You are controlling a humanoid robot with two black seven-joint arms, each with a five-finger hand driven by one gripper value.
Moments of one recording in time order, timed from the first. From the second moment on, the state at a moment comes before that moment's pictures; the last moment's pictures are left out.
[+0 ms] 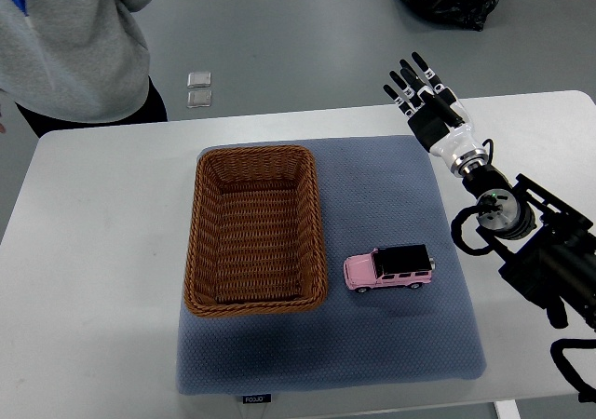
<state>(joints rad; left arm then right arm) -0.07 0.00 -0.06 -0.26 0.12 0.01 -0.02 0.68 -0.10 0.93 0.63 -0.04 0.36 0.32</state>
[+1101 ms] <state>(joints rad) -0.07 0.00 -0.06 -0.26 0.12 0.01 -0.02 0.88 -0.83 0.25 1.43 -1.04 0.40 0.23</state>
